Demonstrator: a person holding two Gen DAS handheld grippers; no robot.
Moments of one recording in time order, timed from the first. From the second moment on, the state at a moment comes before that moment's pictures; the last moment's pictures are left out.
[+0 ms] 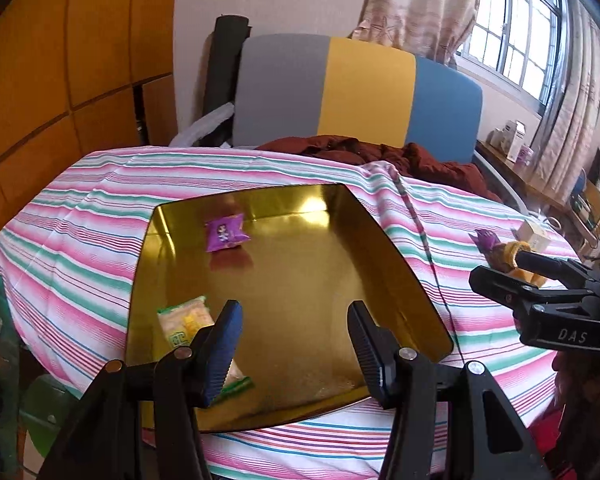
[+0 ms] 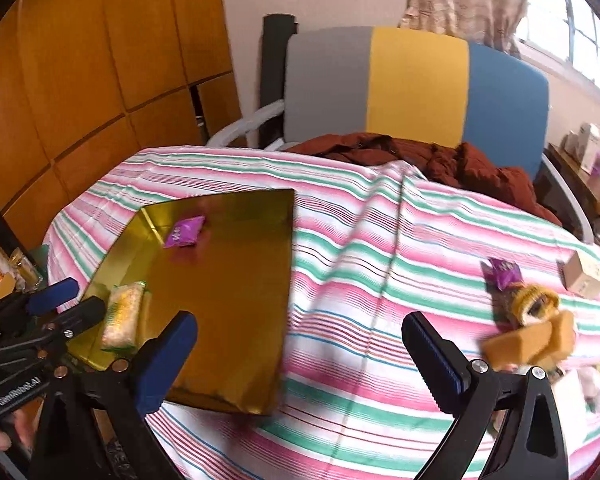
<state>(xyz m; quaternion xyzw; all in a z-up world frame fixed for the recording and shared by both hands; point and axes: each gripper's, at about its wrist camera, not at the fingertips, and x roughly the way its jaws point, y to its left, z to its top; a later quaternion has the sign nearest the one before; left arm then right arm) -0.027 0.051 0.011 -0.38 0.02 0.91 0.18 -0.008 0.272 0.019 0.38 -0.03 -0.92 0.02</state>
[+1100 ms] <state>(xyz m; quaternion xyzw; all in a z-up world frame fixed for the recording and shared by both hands) 0.000 0.191 0.014 -0.37 0.13 0.85 0.35 0.079 0.513 0.026 0.37 -0.17 -0.88 -0.23</state>
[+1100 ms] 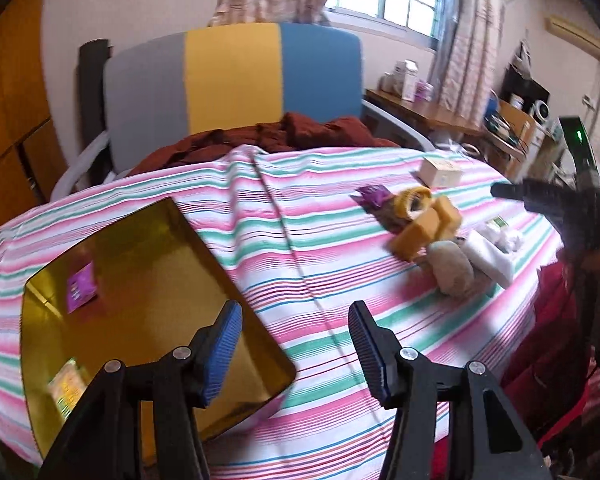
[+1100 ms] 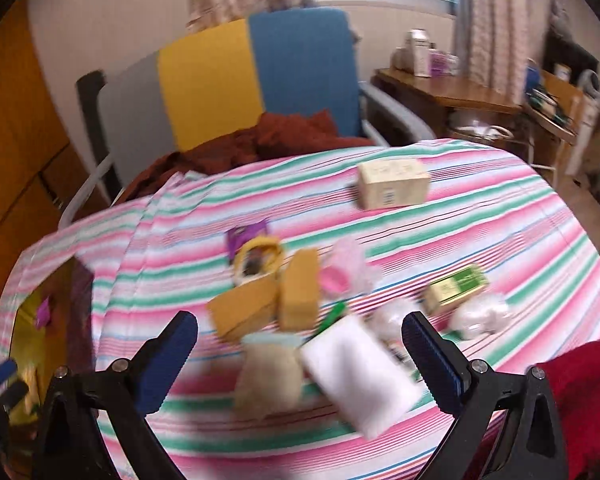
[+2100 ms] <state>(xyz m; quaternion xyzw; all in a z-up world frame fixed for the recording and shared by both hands) 0.024 0.300 -0.013 -0.40 0.18 0.76 0.47 -0.001 0.595 -0.030 0.52 -0.02 -0.84 -0.16</state>
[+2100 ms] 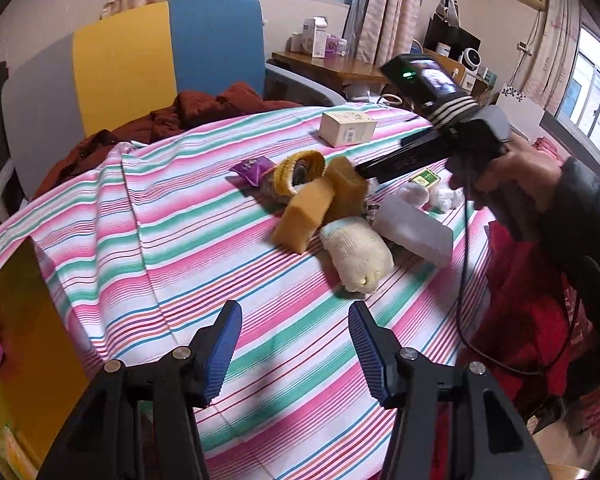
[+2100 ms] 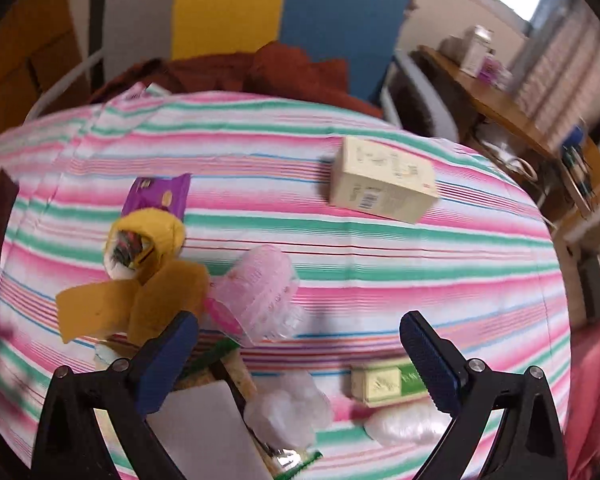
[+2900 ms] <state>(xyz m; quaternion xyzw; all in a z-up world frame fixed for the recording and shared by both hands) -0.010 0.365 -0.012 -0.41 0.15 0.75 0.49 -0.023 0.652 -0.061 0.51 -0.12 -0.84 -0.17</state>
